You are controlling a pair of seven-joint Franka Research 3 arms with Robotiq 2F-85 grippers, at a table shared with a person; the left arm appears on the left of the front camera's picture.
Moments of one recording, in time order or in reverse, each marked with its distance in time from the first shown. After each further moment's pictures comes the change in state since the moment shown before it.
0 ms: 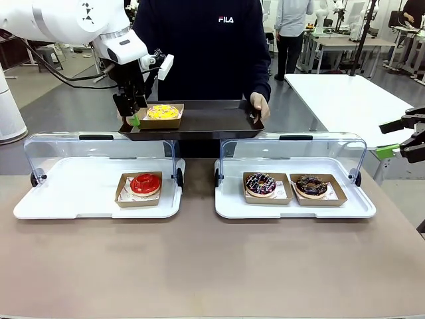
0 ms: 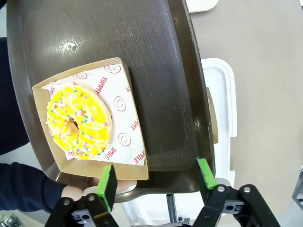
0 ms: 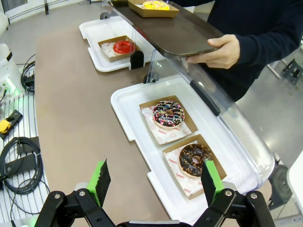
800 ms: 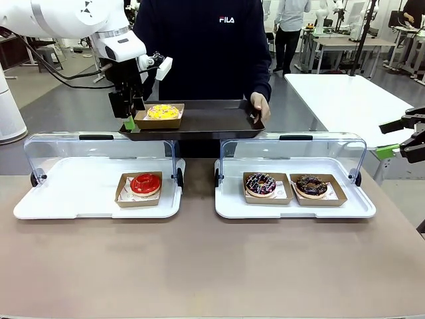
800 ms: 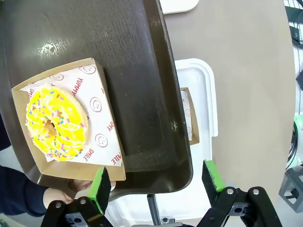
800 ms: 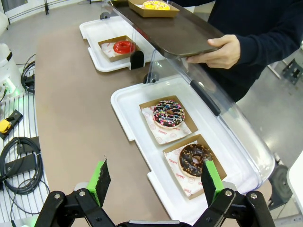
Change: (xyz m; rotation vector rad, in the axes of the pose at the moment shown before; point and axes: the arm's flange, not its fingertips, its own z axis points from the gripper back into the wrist) left arm -0.001 -0.006 0.000 -0.088 -0.004 0.014; right arm 0.000 0.000 0.000 0.000 0.000 0.000
